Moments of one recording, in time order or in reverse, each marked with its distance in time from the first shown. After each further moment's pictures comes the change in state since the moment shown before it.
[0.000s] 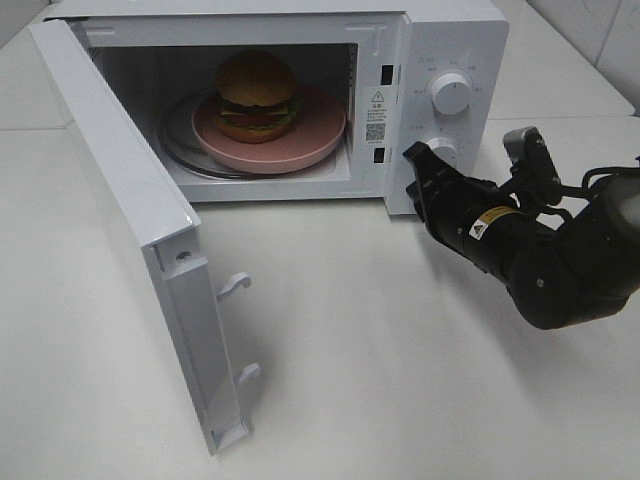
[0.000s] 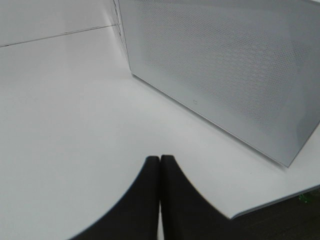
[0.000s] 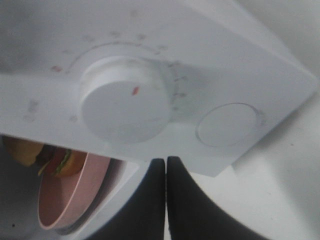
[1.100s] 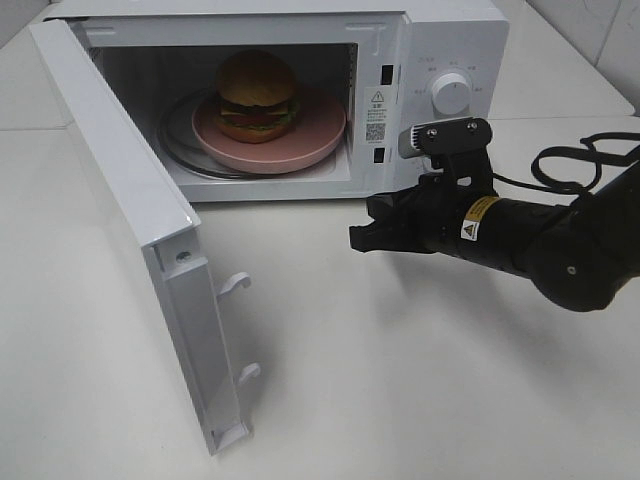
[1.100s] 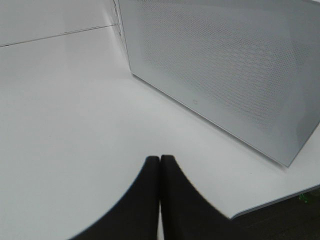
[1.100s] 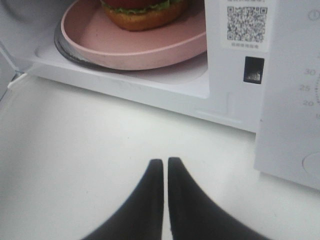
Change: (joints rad) left arm 0.000 0.000 0.000 0.000 -0.001 0.000; right arm 0.000 -0.139 0.002 -0.382 0.280 -0.734
